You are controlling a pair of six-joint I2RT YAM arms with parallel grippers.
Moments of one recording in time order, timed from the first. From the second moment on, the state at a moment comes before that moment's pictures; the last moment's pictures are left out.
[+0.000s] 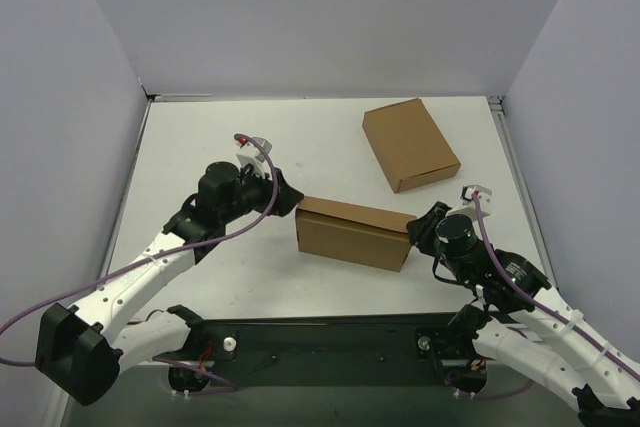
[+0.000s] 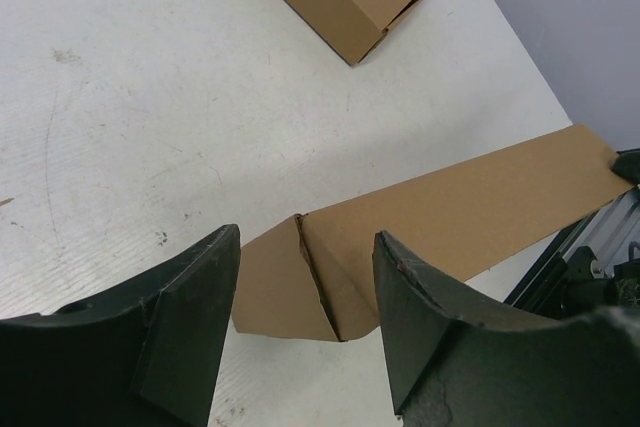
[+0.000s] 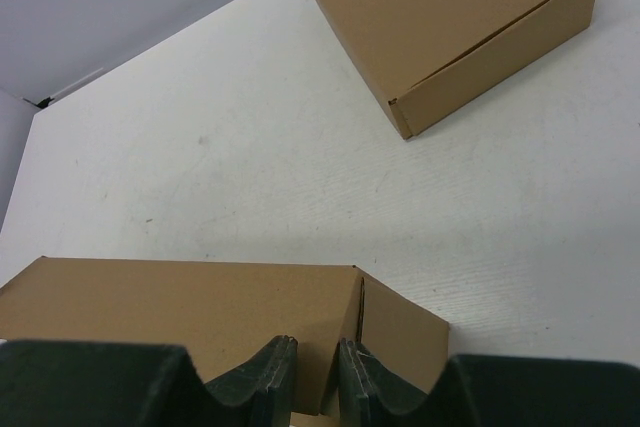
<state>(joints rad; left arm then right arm) -0.55 1.07 0.78 -0.04 0.22 -0.42 0.77 0.63 0.73 -0.72 0.51 0.86</state>
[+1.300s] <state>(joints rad) -0.59 0.95 0.62 0.04 0.24 -0.50 0.77 0.67 0.78 -0.80 0.50 0.81</state>
